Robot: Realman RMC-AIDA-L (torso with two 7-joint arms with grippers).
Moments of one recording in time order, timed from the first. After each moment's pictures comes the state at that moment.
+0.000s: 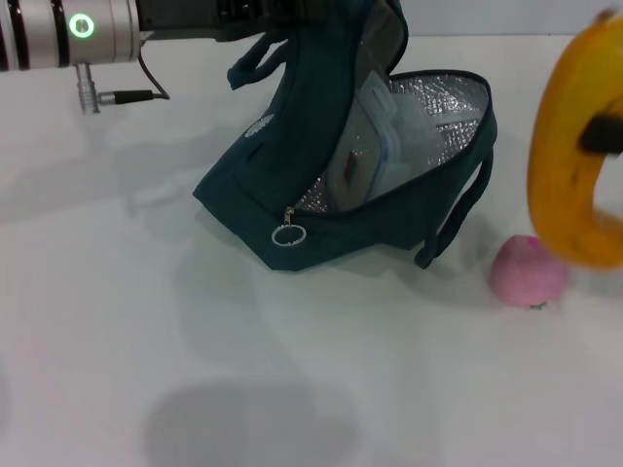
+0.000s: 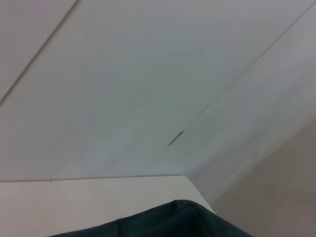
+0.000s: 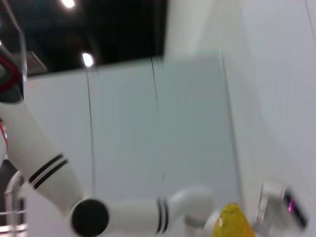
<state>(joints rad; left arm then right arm) -0.75 -2.05 0.83 0.81 1.87 1.38 -2.31 0.56 1.94 -0.73 -0.72 -1.52 -2.09 1.42</state>
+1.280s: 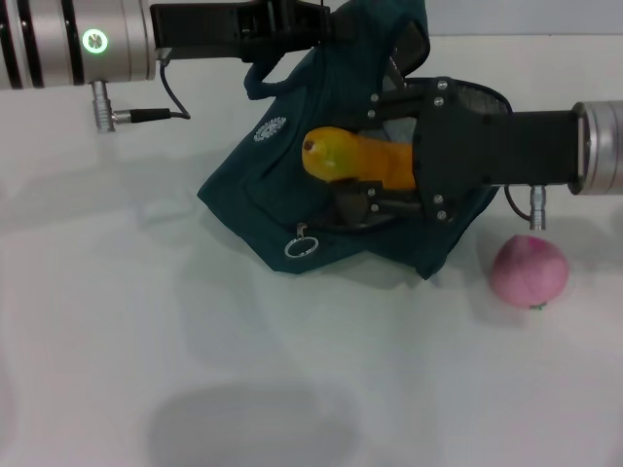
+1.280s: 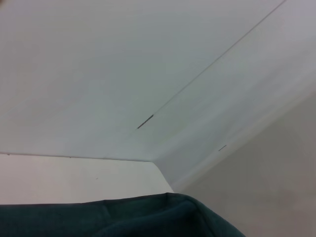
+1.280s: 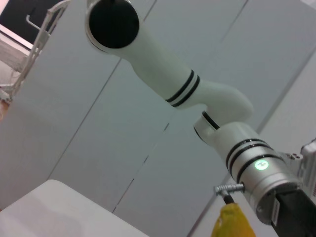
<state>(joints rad) -0.74 -2.08 0.84 0.81 1.83 1.45 -2.35 0.66 2.03 -1.23 -0.68 -1.43 -1.56 0.64</state>
